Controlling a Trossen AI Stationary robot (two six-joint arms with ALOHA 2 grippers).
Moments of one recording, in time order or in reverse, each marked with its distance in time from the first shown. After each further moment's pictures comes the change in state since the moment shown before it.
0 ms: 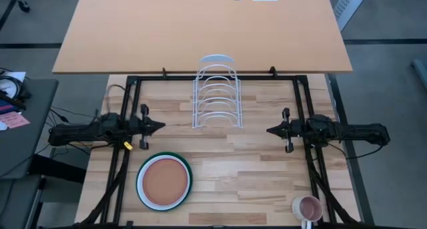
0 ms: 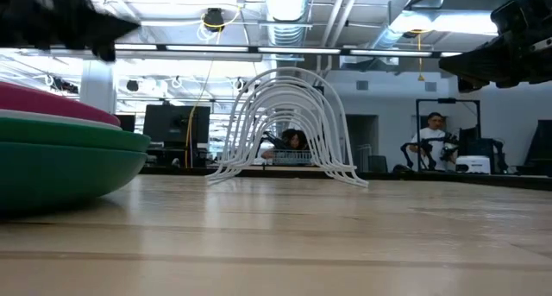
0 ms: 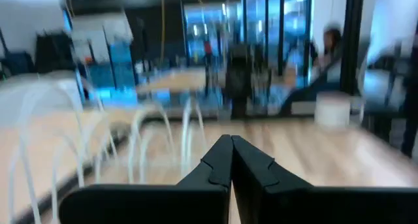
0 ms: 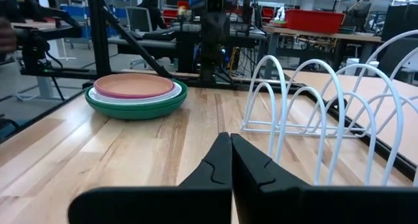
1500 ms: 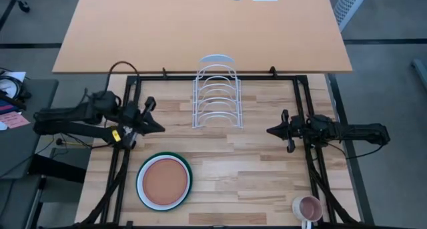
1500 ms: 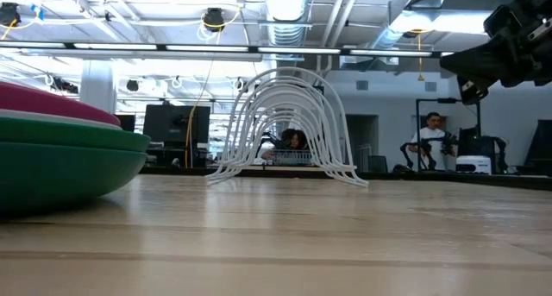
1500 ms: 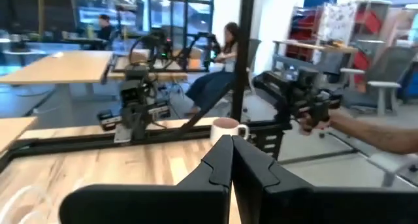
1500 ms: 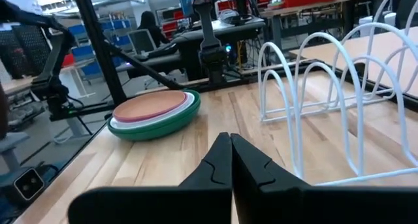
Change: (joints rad) left arm -0.002 0.573 0.610 -0.154 0.375 -0.130; right arm 0.009 0.000 0.000 0.007 0.000 0.303
